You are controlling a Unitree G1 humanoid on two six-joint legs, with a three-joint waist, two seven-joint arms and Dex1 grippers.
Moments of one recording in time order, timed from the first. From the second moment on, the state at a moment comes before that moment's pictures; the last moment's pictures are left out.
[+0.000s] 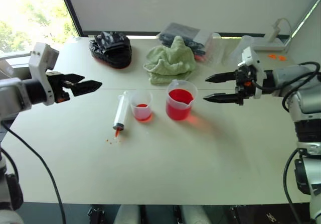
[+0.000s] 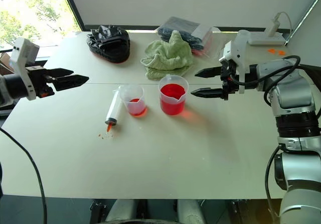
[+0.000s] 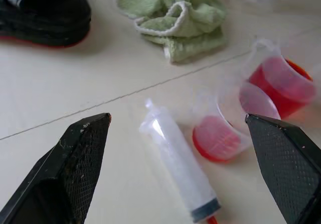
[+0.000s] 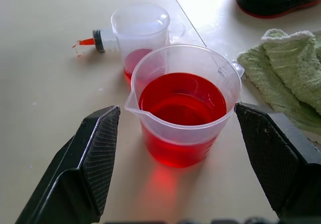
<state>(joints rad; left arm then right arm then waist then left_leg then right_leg) -0.76 0.92 0.32 -0.07 -0.84 1.42 -0.56 -0.83 -0.83 0.04 0.19 0.39 0.52 1.37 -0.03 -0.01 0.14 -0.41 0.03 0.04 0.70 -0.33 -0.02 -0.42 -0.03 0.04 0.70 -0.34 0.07</state>
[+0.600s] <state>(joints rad) -1.29 0.82 -0.27 0.63 -0.86 1.61 -0.20 -0.66 -0.82 -0.06 0.03 0.44 0.53 1.25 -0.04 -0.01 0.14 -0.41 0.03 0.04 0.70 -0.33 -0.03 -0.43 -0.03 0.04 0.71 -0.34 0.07</state>
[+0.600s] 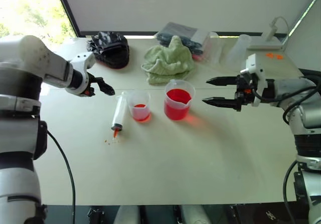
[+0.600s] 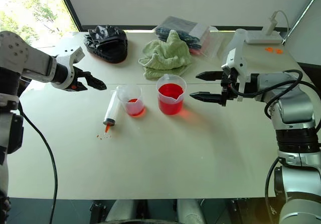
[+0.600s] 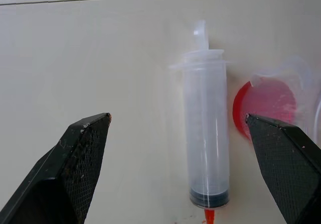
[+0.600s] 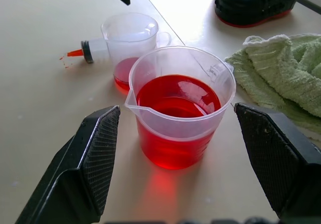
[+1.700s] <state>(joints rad) -1.21 0.61 -0.32 0.65 -0.79 1.61 -0.12 -0.61 -0.87 -0.09 -0.05 0.50 0.61 1.18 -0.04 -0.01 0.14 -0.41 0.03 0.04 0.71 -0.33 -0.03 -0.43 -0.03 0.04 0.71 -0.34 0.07</state>
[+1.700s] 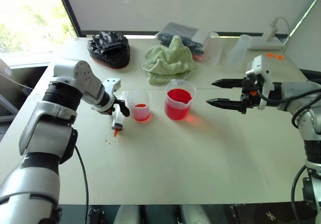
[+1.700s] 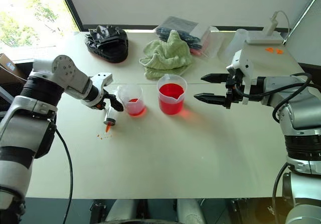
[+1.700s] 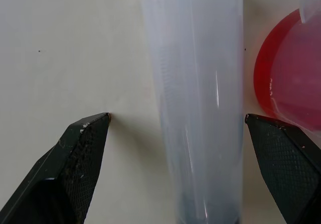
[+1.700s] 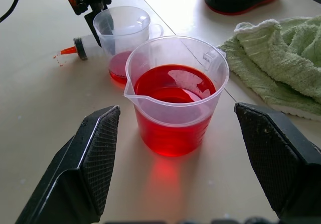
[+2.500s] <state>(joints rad) -1.11 0.63 -0.18 0.53 -0.86 1.61 0.03 -0.61 -0.88 -0.09 -0.05 0.51 0.63 1.17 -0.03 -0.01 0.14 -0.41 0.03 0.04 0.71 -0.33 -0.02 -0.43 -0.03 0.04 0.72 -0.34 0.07</state>
